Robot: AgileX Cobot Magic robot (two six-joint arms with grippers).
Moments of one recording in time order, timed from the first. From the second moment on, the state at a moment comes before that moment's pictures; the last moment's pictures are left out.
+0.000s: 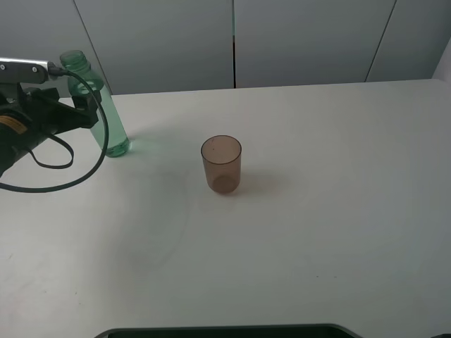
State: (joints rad) left arm -0.20 1.85 -0.48 0.09 -1.10 -0.03; right arm -0.06 0.00 -0.51 -0.01 1.11 0.11
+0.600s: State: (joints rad) left arm -0.20 2.00 -0.64 0.16 -1.09 -0.07; right arm -0.06 0.00 -0.51 -0.01 1.11 0.11
